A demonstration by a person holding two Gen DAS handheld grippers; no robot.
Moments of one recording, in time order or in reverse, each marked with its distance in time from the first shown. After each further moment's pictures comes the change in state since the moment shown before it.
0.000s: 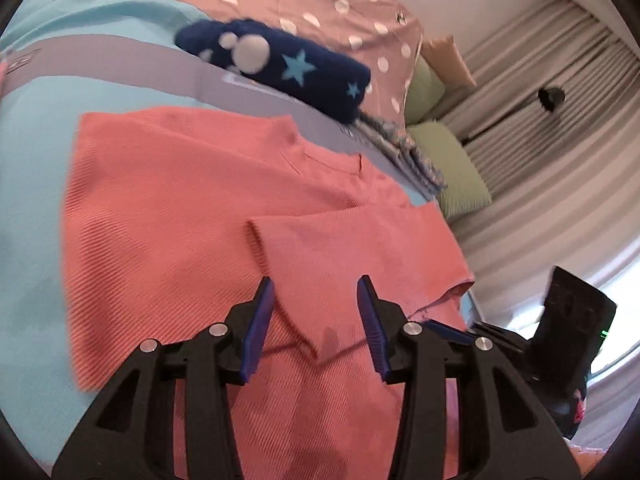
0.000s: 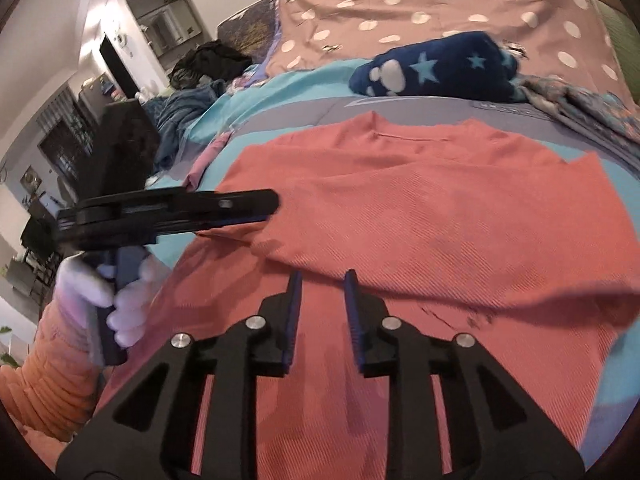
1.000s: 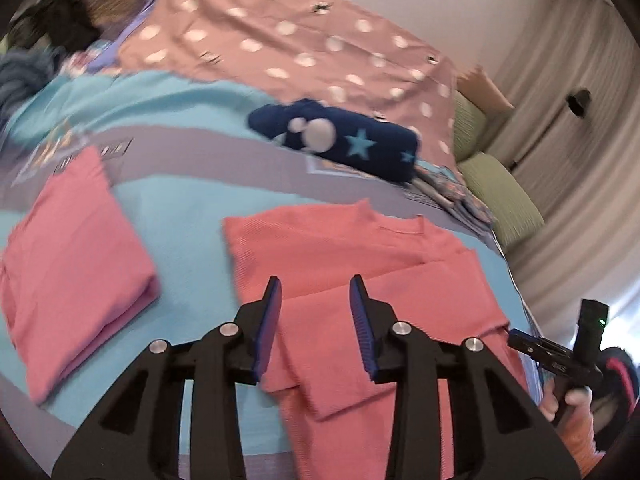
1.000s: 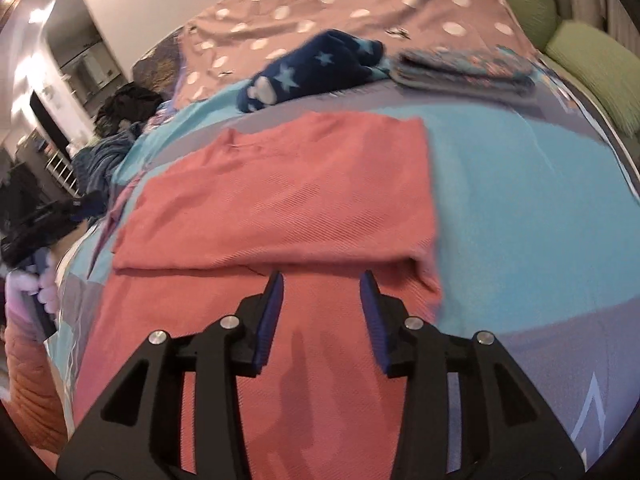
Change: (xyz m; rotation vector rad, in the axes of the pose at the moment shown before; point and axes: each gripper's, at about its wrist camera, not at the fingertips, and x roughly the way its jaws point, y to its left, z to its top) left arm -0.096 0.030 0.018 0.051 -0.189 0.254; right arm -0.058 -0.077 -0.027 0.179 -0.044 -0.208
